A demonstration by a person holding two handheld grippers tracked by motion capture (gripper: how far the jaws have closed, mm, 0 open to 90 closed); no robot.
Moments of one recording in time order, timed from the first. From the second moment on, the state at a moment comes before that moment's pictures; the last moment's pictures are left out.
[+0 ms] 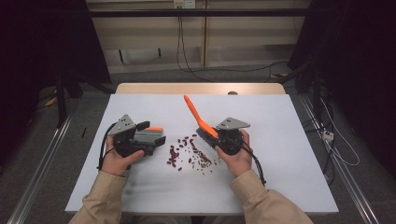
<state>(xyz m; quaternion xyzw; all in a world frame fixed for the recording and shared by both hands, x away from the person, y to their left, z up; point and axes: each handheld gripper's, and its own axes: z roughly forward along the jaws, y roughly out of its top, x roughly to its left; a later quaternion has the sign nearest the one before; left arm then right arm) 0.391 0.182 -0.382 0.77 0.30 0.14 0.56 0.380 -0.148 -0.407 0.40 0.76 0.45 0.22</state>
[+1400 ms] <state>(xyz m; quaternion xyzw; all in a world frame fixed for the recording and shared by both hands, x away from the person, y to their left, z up) 0.395 0.188 -0.385 0.76 0.31 0.14 0.55 0.482 -0.139 -0.440 0.32 0.81 0.47 0.16</state>
